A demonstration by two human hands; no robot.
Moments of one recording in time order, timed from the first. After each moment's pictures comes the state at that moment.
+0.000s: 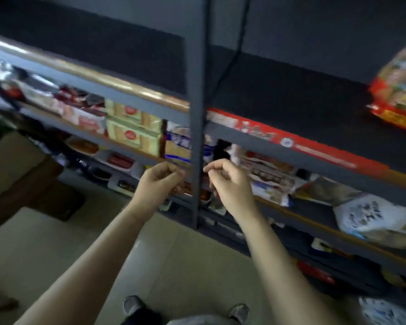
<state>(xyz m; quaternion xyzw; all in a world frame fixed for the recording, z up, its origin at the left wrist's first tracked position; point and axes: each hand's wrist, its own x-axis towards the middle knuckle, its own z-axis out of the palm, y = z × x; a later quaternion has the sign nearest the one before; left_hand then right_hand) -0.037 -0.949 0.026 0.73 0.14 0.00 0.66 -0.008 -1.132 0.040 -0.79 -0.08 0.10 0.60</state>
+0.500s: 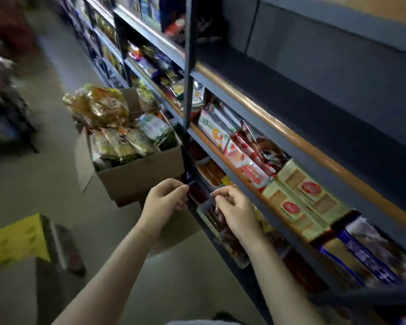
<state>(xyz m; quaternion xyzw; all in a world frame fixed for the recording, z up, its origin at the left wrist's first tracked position) -0.152 -0.525 0.037 0.64 0.32 0.21 0.67 -0.034 -0.673 0.050 -0.76 -0.24 0.28 0.53</state>
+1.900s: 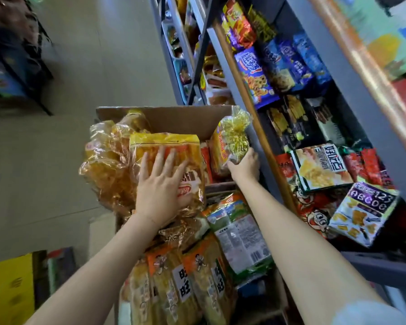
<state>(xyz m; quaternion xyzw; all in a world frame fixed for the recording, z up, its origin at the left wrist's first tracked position) 0.038 0.156 -0.137 0.92 0.40 0.01 0.06 0.282 0.124 -0.167 -0.94 -0.24 0.20 0.11</state>
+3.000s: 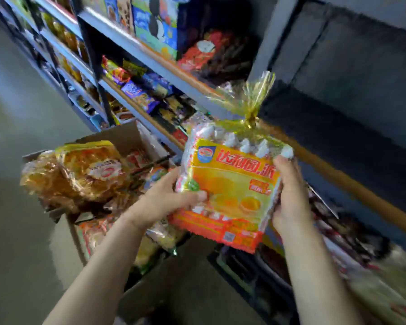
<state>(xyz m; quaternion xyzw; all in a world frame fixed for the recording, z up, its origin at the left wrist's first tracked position) 0.021 -0.079 0.040 0.65 0.11 0.01 0.76 0.138 -0.283 0.091 -0.60 -0.08 0.14 0.78</state>
